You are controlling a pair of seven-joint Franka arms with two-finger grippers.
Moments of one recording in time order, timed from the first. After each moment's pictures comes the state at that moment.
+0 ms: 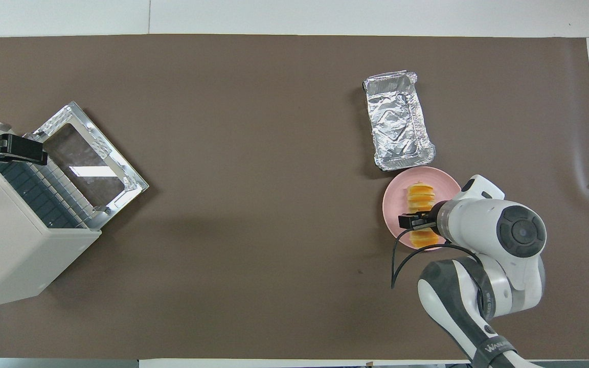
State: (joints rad) left arm -0.08 -0.03 0.06 -1.70 0.00 1.67 0.04; right arm 0.03 -0.05 0.17 -2.54 0.04 2.62 0.05
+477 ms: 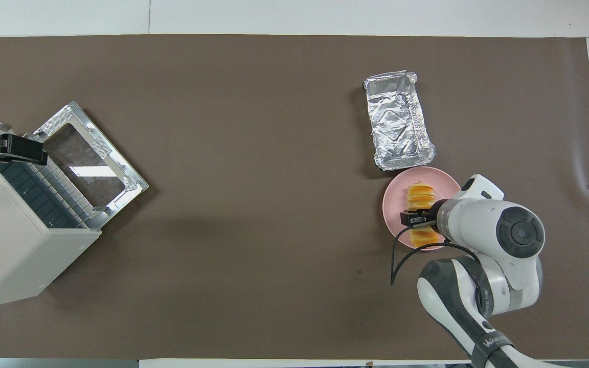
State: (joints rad) left arm -0.08 -0.03 0.06 -1.70 0.00 1.67 0.04; right arm 0.03 -0.04 0.17 -2.54 0.04 2.65 0.07
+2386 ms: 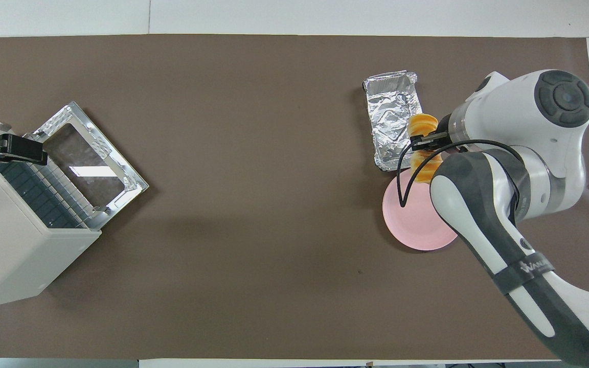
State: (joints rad) left arm -0.08 -0.03 0.06 -1.70 0.00 1.67 0.04; right arm 0.02 0.21 0.17 -1.86 0.04 2.16 0.01
